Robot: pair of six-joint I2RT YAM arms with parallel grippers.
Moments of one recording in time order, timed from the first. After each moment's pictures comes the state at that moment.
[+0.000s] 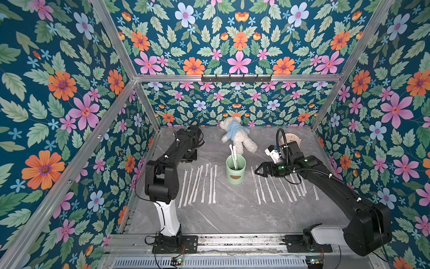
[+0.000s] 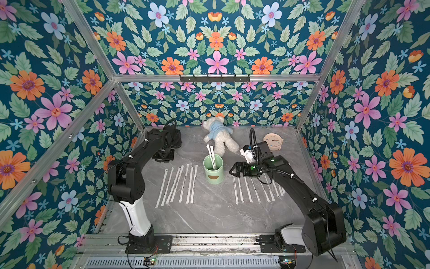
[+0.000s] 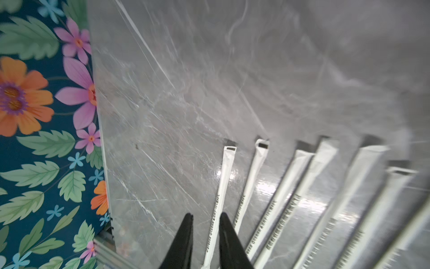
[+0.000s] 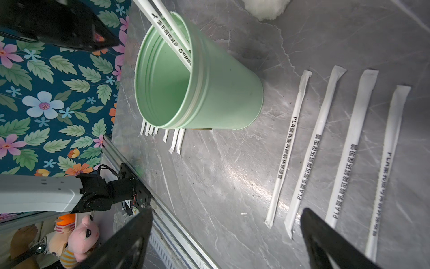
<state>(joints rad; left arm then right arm) -0.26 1.87 1.68 -1.21 -0.38 -0.29 0.35 1.33 1.07 -0.72 -0.55 0.30</state>
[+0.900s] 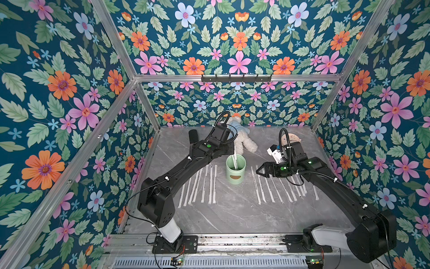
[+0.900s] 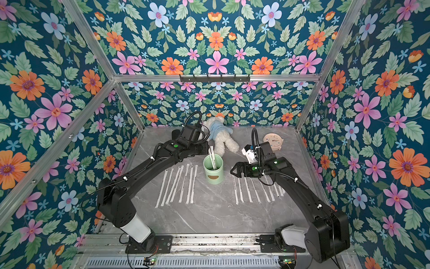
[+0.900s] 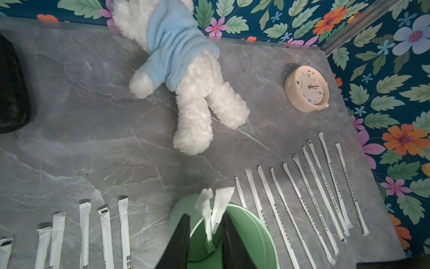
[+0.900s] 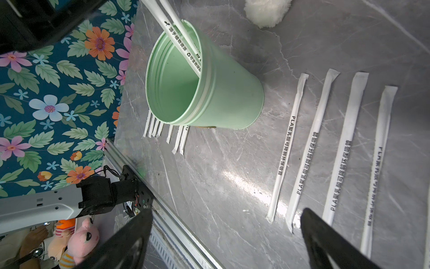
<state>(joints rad) -0.65 1.66 1.49 -0.57 -0.04 -0.48 0.35 1.27 1.06 -0.74 -0.54 0.31</state>
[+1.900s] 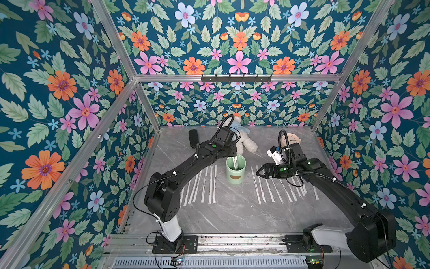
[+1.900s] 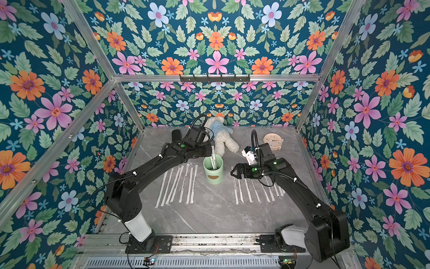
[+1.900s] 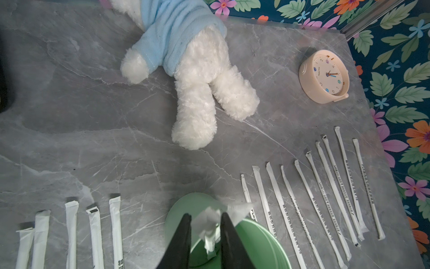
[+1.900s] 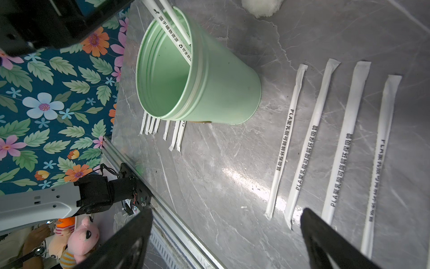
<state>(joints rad) -0.66 1.74 1.51 -0.57 -0.06 -0.49 0.35 1.27 1.04 -0.74 -0.54 0.31</state>
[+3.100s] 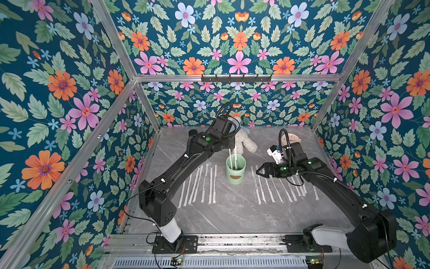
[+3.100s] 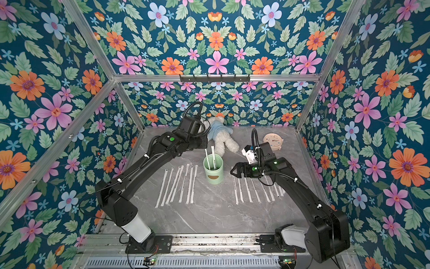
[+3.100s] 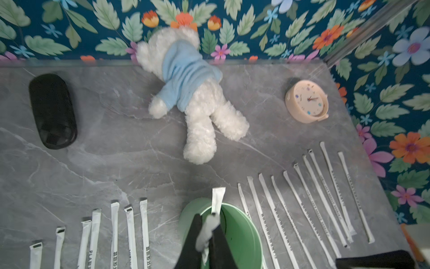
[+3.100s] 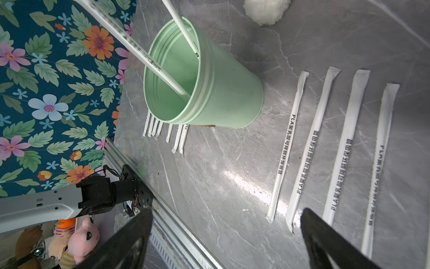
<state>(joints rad) -0.68 1.68 1.78 -0.82 -0.17 -0.42 0.35 1.27 1.06 -0.74 -0.54 0.31</state>
